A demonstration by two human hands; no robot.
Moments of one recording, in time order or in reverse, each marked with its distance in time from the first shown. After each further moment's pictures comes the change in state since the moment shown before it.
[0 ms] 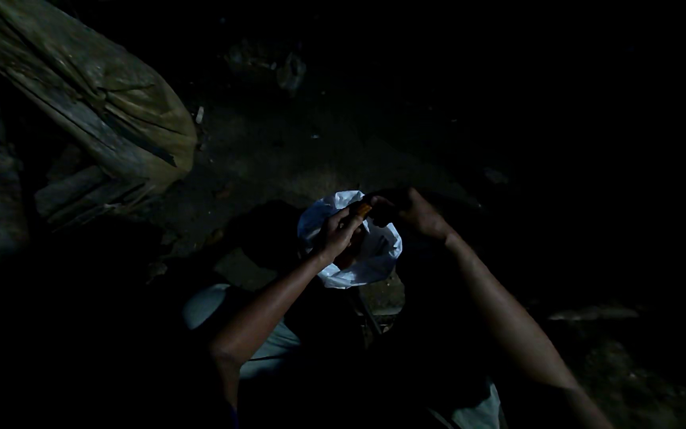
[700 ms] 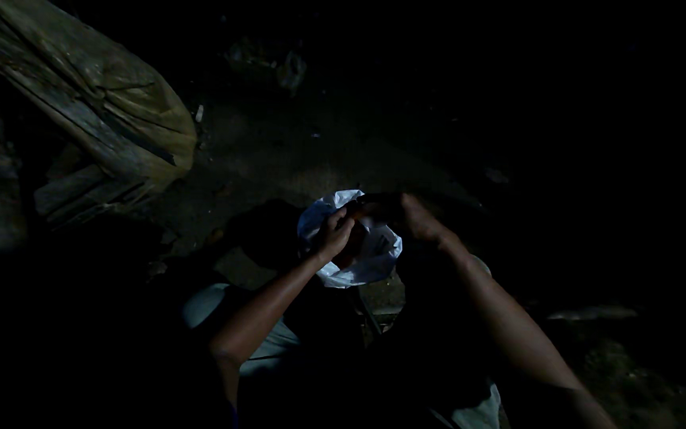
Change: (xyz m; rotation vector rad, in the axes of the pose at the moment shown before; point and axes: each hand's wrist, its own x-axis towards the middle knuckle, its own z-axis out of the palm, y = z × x) left_hand 0.000 0.003 -0.003 0.086 0.007 -0.013; right_hand -0.005 -0.008 0.003 -0.279 -0.071 -0.130
